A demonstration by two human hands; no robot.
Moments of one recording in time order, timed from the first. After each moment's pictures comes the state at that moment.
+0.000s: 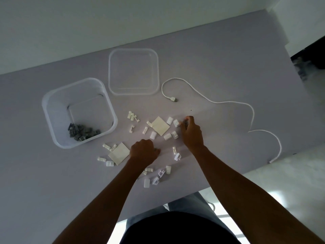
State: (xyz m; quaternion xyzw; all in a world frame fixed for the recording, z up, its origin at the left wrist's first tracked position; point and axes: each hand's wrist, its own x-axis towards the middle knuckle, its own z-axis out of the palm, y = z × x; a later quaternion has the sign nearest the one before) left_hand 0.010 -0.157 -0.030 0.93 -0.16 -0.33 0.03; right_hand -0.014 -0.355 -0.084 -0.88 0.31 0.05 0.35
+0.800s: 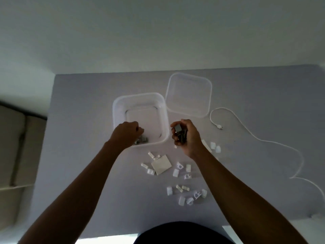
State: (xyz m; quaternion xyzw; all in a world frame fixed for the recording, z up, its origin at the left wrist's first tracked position) left_hand 0.133 0.056 0.020 0.96 -0.04 -0.23 0.16; right_hand 0.094 -0.182 0.022 -0.47 0.29 0.22 0.80
